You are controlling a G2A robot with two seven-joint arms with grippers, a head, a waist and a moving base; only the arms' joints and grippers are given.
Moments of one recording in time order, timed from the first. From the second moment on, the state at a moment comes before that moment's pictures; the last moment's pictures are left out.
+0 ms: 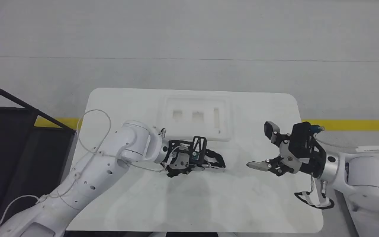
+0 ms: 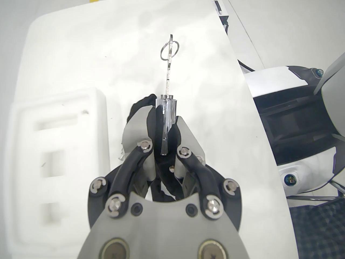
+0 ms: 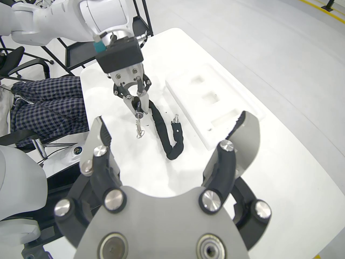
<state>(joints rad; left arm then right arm) 0.74 -0.98 -0.73 -1.68 0.84 -1.01 -0.64 -1.43 -0.83 1.67 -2.15 -0.36 -0.70 0.78</state>
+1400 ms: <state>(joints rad) 0.36 -1.00 -0.72 -1.22 1.07 -1.01 0.14 -0.89 -0.89 1.30 -1.64 -0.68 -0.97 0.46</state>
